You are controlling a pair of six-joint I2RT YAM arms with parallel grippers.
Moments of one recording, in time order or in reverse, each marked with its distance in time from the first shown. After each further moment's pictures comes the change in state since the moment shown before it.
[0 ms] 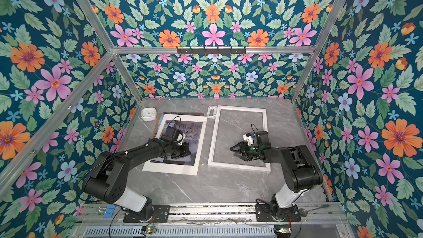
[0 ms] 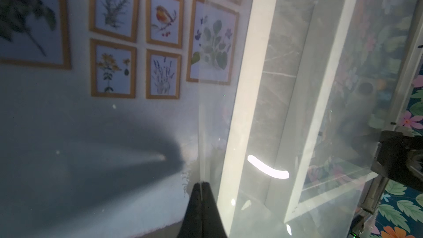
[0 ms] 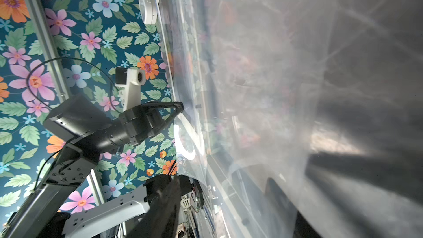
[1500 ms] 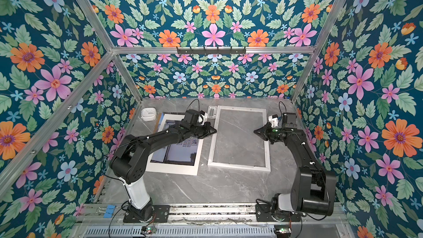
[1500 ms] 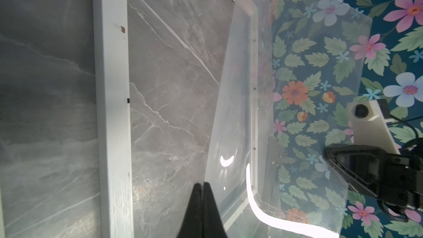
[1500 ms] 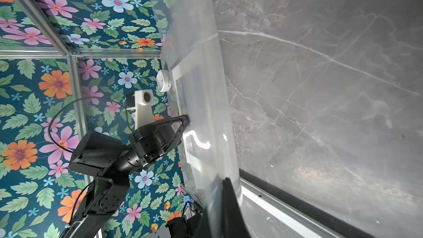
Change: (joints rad) left arm -0.161 0.315 0.425 0.316 0.146 -0.264; right arm -0.328 -0.214 0.439 -0.804 0.101 -0.249
